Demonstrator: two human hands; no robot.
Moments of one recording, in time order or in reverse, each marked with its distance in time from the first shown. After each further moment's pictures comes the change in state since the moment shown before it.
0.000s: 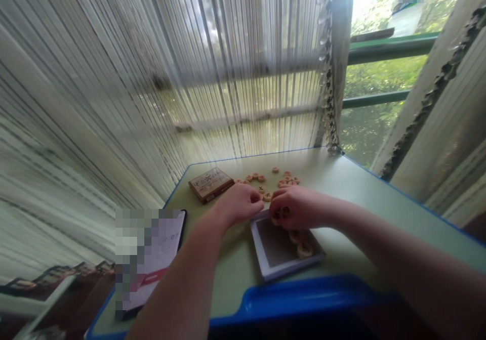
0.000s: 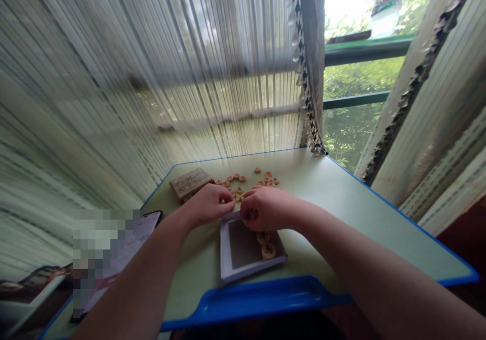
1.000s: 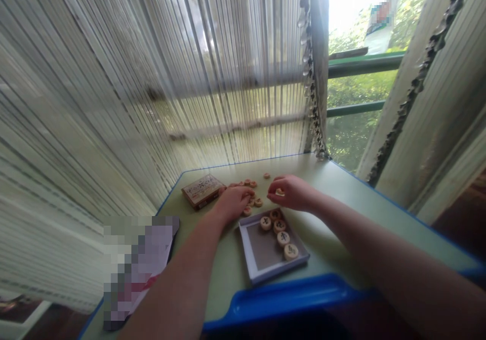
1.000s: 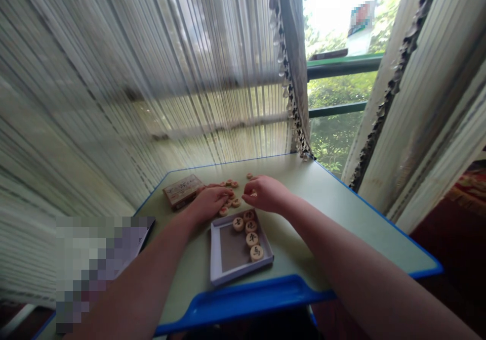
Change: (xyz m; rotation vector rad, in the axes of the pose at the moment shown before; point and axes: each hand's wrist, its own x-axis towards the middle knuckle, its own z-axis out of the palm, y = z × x) left_hand 0.029 -0.034 0.025 0.098 0.214 -0.024; right_hand 0.008 0.040 -0.002 -0.070 0.262 0.190
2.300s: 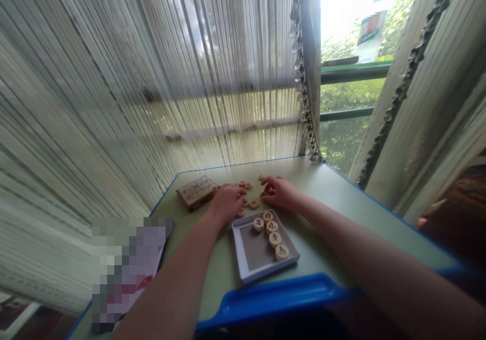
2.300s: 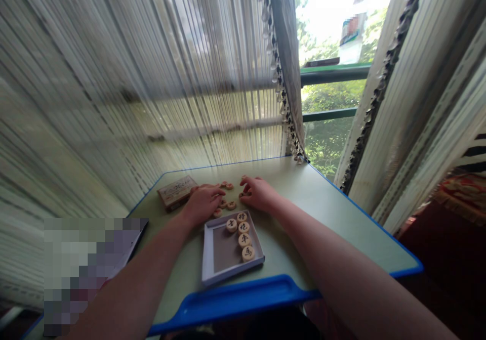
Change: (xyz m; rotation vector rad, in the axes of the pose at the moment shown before) left_hand -0.003 0.017 -0.007 0.148 0.090 -0.101; right_hand 0.008 0.025 0.029 0.121 0.036 0.208
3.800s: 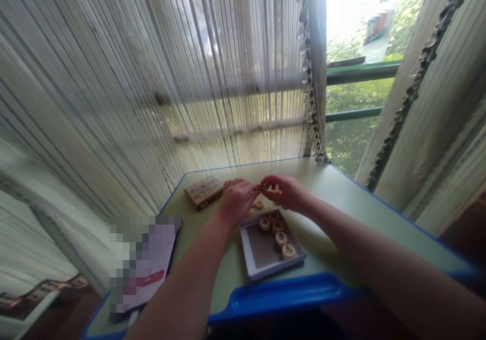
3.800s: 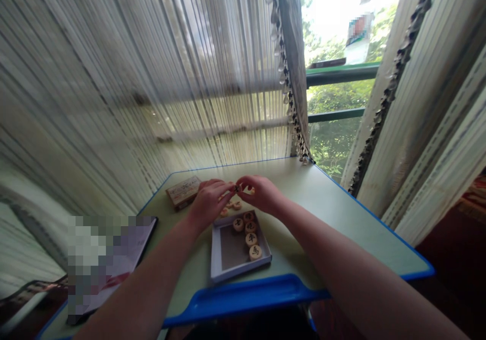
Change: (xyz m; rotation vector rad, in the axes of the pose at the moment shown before) left_hand -0.011 0.016 -0.014 -0.038 0.198 0.247; right_hand -0.009 -0.025 -0.010 0.197 0.172 -0.231
